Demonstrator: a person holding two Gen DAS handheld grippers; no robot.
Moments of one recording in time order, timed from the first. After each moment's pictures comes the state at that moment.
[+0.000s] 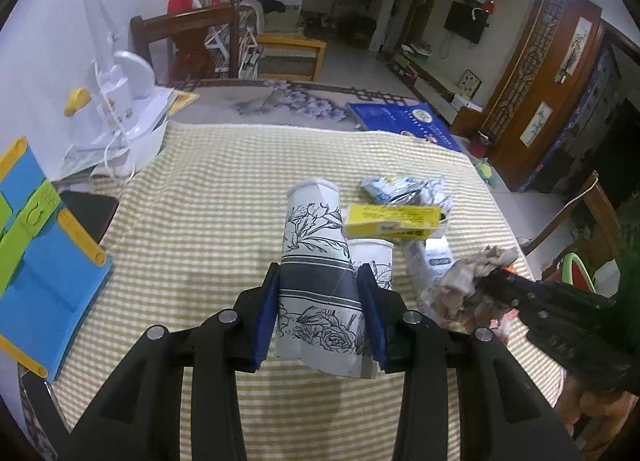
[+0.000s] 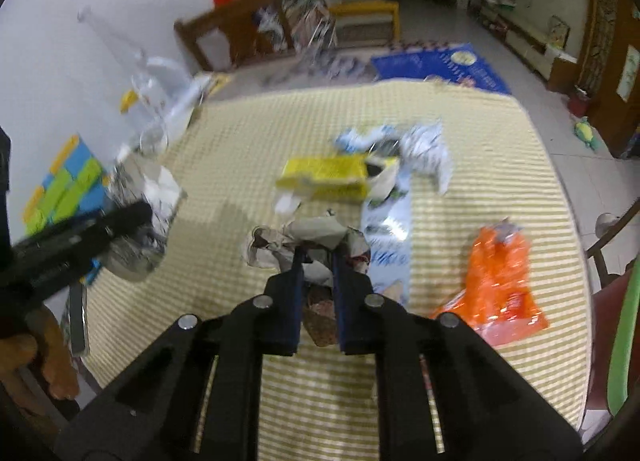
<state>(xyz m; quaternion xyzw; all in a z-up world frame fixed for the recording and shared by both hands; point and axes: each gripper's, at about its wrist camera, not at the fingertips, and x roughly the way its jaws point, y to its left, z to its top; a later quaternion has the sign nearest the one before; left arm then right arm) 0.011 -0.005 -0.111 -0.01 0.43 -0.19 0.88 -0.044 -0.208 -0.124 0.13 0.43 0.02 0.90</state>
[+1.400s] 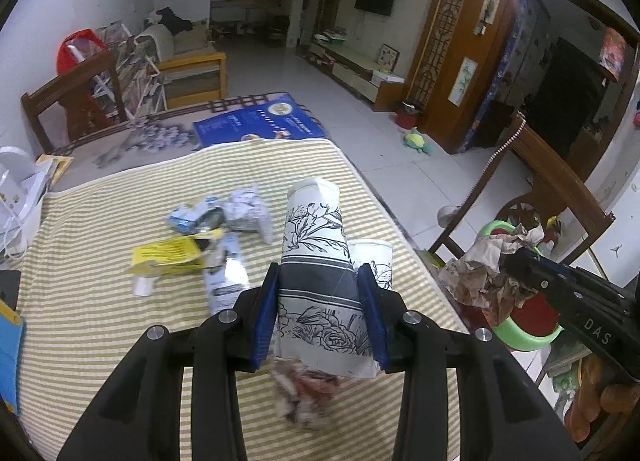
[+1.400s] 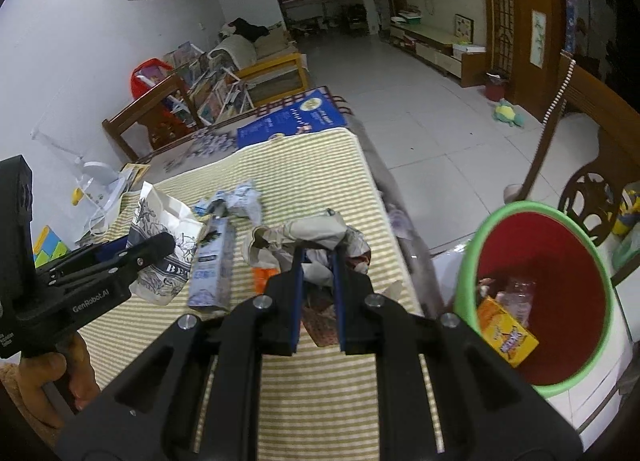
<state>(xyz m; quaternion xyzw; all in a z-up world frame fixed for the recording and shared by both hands) -0.052 -0.214 -0.084 0.06 0.41 -0.31 0.86 -0.165 -0.394 -0.086 0.19 0.36 -0.11 0.91</state>
